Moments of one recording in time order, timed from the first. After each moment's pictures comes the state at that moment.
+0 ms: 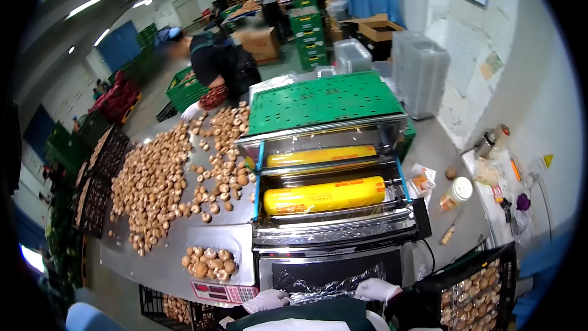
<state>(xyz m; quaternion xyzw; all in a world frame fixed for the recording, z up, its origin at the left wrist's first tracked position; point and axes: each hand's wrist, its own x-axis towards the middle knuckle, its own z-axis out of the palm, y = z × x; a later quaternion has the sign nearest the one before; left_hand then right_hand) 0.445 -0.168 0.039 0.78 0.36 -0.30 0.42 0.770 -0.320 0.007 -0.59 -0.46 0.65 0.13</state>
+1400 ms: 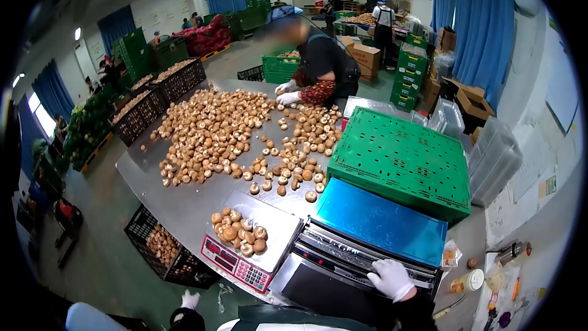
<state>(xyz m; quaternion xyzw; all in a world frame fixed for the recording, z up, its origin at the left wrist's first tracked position) 0.159 -0.328 -0.089 0.21 0.93 0.08 0.30 0.779 -0.168 0.124 -0.54 -0.82 0.15 0.08</state>
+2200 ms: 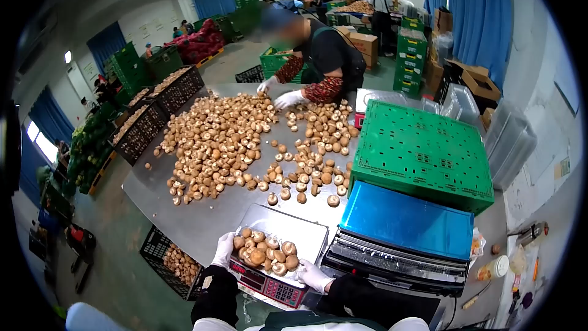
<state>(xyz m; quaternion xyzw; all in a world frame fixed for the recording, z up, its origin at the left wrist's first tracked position) 0.203 -0.048 -0.004 0.39 0.69 0.44 0.41 0.512 -0.103 0.019 -0.49 -0.38 0.76 0.17</state>
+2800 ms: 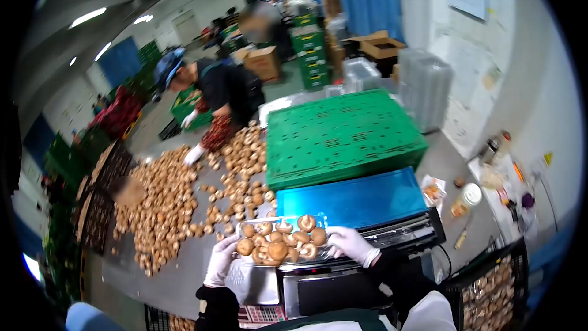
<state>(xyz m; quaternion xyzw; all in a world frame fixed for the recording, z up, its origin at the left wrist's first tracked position) 0.370 0.008 0.112 0.49 0.48 0.35 0.63 0.712 -0.123 0.104 -0.52 -0.37 0.60 0.48</state>
